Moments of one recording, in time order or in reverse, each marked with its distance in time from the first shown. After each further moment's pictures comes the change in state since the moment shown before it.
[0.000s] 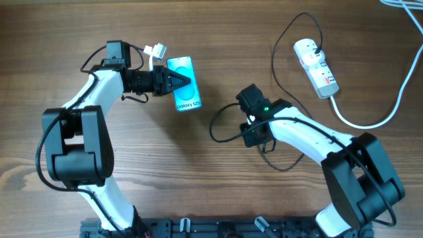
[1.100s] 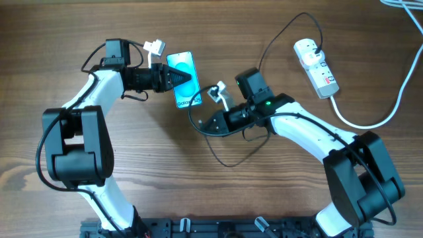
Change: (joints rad) left arm 0.000 0.000 -0.001 0.080 0.122 0.000; right arm -0.026 0.008 0.051 0.413 -0.985 0.011
